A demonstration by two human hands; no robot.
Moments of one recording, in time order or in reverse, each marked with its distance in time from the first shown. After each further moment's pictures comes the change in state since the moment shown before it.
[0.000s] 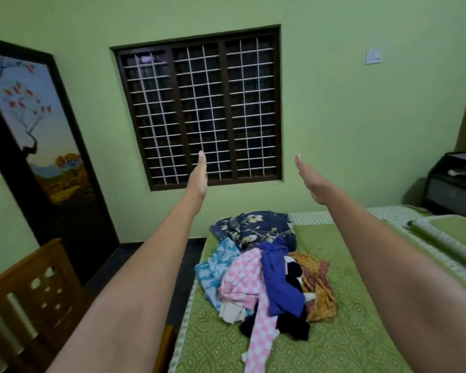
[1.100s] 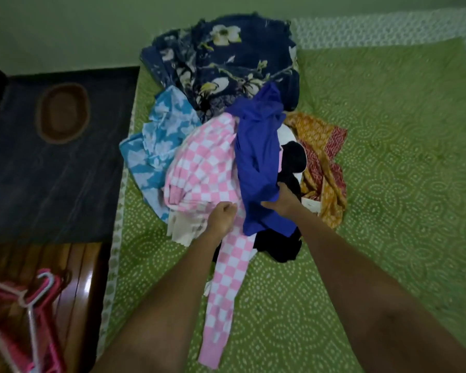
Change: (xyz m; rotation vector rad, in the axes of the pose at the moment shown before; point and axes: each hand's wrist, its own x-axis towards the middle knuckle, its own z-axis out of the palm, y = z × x) left_hand 0.185 -0.618 0.191 0.334 -0.282 -0.972; right_hand 0.268 0.549 0.155 -0.405 -0.418 0.678
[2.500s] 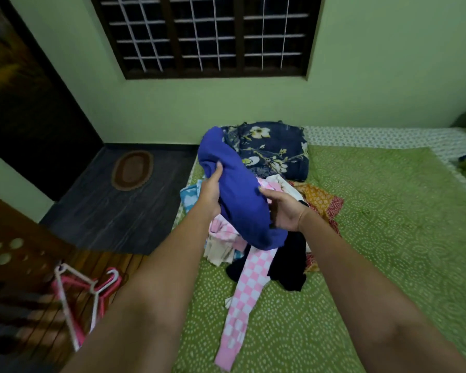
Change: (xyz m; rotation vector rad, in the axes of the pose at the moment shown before) left_hand -0.264 0.126 -0.138 -0.818 -0.012 0.462; right_hand -0.230 -0.148 -0.040 0.798 -0.447 -0.193
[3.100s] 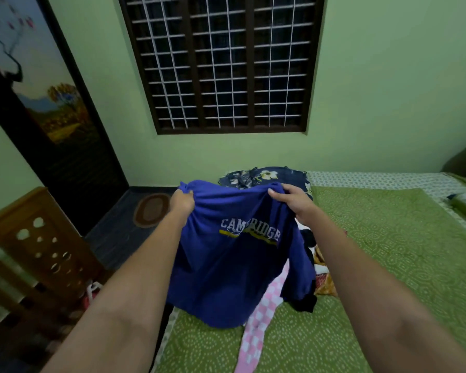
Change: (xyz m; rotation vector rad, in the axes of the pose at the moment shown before) left_hand -0.133 0.083 -0.097 0.722 0.549 0.242; right_hand -0.118 -0.014 0.083 -0.311 0.194 -0.602
